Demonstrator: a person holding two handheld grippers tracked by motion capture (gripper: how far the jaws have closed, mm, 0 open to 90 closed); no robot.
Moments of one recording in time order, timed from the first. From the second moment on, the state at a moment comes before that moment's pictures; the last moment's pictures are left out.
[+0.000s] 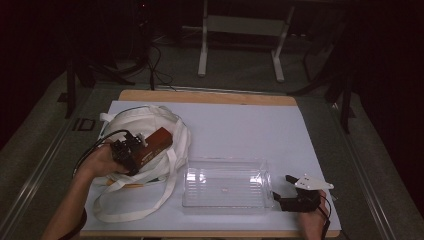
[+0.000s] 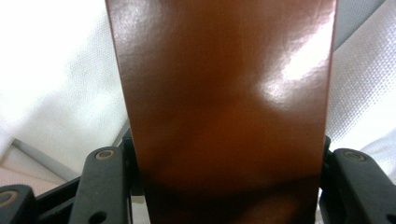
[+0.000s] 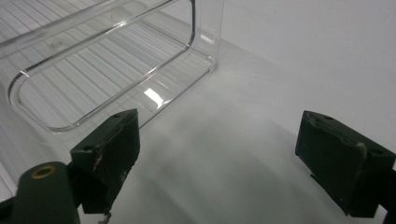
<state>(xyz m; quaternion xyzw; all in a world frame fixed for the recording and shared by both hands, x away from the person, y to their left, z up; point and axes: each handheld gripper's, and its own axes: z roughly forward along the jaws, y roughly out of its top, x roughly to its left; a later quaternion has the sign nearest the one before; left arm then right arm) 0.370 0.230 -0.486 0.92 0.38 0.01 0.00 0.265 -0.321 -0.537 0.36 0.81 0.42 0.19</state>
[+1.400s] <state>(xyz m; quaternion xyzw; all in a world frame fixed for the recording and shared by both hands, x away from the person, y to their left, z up) 0.350 0.270 -0.434 0.92 0.36 0.04 0.12 0.264 -0.321 -0.537 0.36 0.81 0.42 0.19</state>
